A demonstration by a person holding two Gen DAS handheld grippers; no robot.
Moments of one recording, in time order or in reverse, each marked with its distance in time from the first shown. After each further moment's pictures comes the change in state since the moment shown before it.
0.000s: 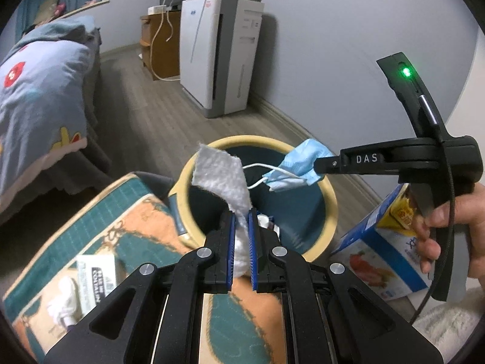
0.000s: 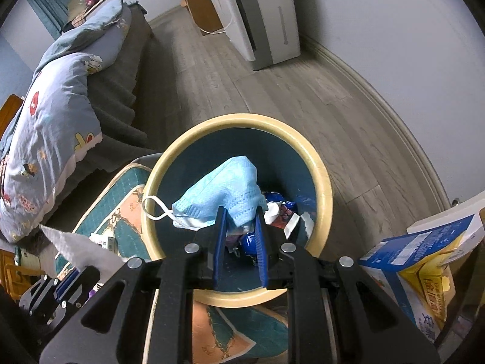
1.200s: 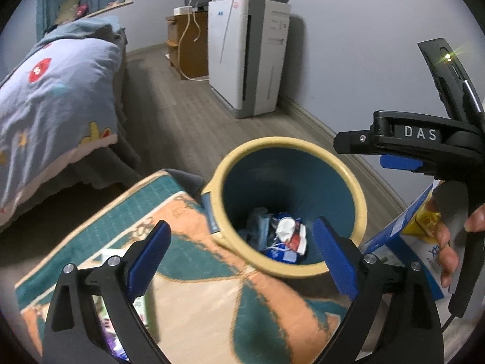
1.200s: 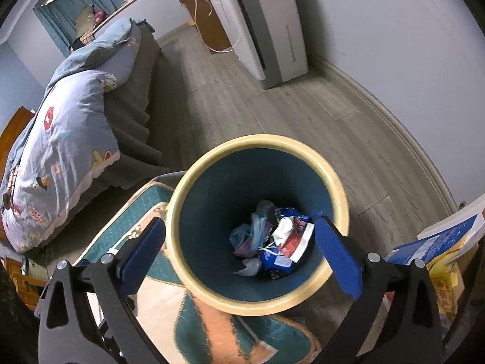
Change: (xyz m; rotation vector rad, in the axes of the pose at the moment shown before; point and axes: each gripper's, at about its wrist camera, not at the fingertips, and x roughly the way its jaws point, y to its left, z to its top) left arm -0.010 0.016 -0.003 -0.039 -0.004 0.144; right arm -0.019 0.021 0.000 0.014 -0.087 0.055
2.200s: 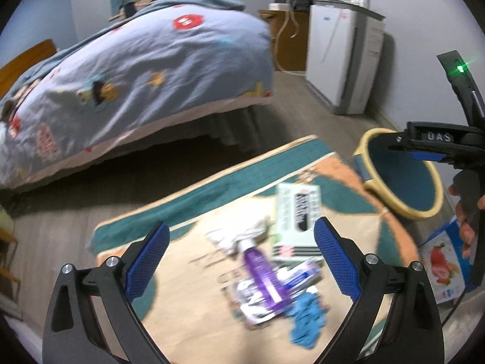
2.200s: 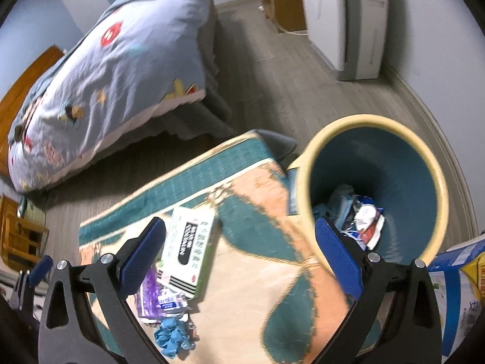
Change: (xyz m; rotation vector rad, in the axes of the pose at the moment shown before) left arm -0.106 0.177 -0.090 -0.187 0.034 0.298; right arm 0.040 0.183 -0.068 -0.258 0.101 0.060
